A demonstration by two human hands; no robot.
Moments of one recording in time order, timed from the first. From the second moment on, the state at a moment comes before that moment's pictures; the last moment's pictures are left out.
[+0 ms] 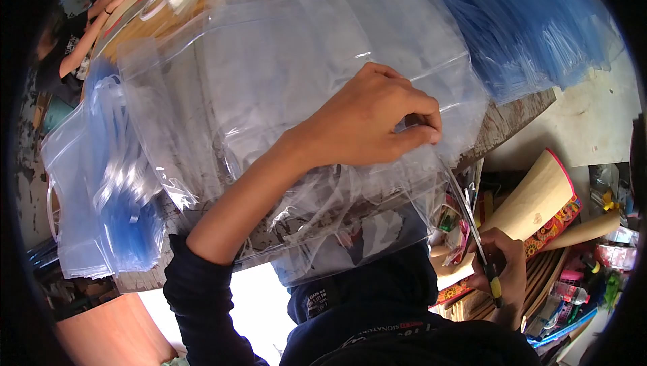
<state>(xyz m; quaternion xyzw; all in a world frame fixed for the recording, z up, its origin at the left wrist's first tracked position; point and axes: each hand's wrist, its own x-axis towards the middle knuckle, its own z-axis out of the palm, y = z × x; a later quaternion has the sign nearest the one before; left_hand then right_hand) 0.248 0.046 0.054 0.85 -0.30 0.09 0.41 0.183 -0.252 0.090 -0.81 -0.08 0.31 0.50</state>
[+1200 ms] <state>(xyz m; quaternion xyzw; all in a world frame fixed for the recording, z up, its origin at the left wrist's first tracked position) 0.250 0.046 0.053 0.86 -0.31 0.08 0.41 0.175 -0.239 0.074 -0.77 -0.04 0.32 0.55</state>
